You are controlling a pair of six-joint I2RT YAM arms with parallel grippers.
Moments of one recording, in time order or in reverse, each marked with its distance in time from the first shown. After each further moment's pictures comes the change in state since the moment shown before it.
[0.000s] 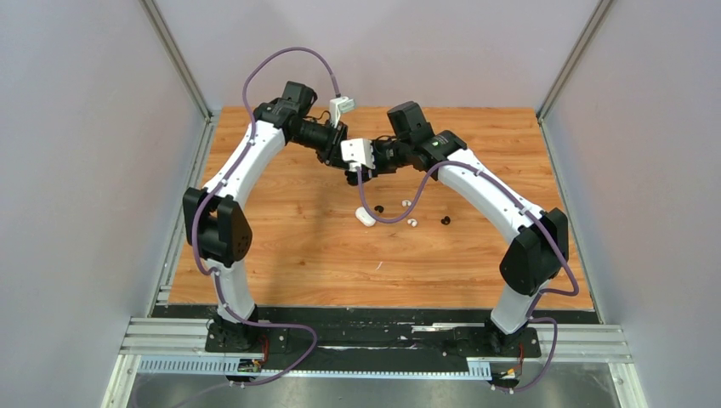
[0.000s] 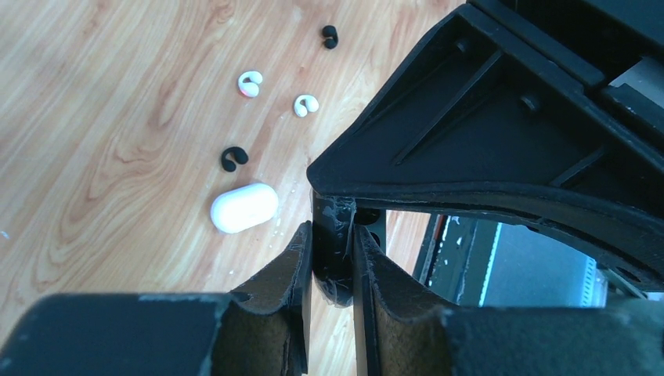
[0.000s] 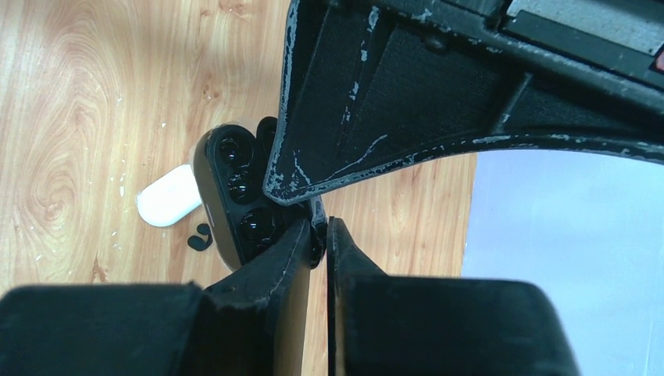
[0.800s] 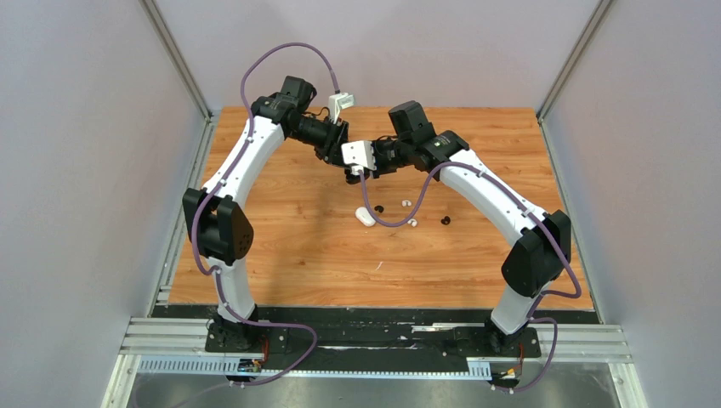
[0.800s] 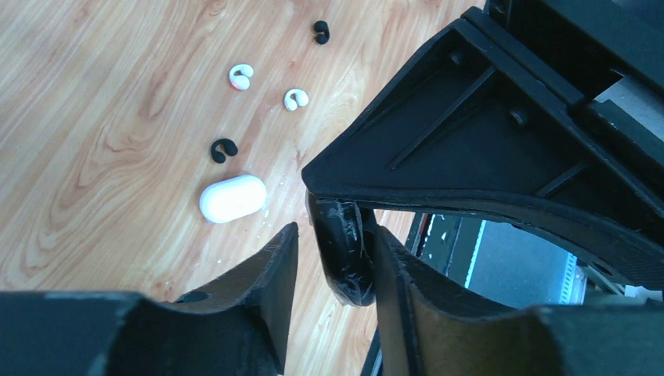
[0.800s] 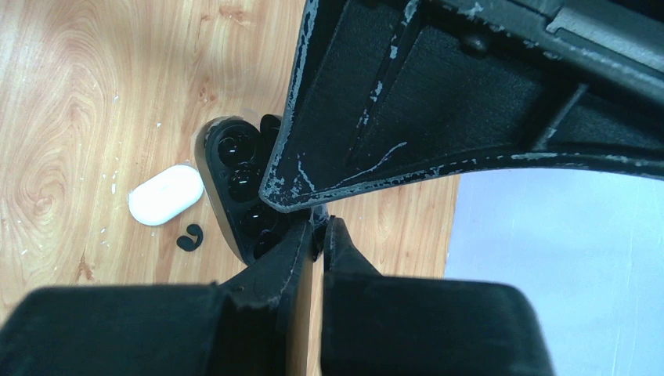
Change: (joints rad) left arm 0.001 0.013 0.089 -0.094 -0.014 -0.008; right arm 0.001 -0.016 -0.002 0.003 -0.023 -0.054
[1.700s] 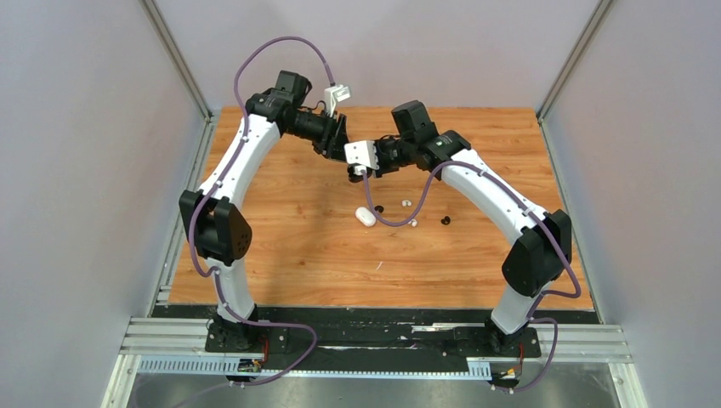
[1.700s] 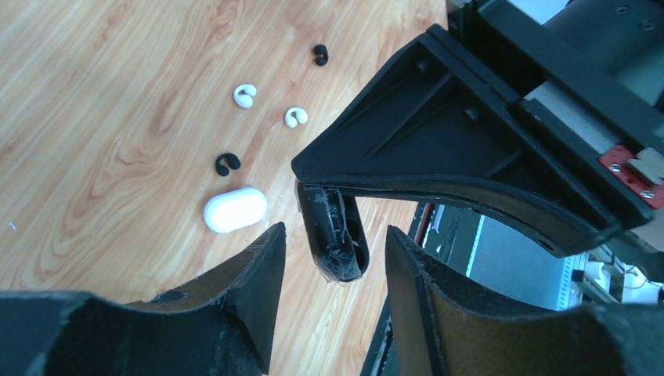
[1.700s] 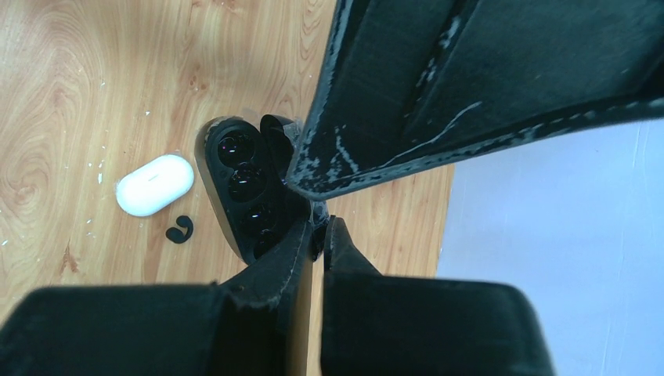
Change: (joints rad) left arm 0.019 -0.015 0.031 0.031 0.022 -0.054; right arm -0.020 0.000 -0.016 0.014 -0.004 -0.030
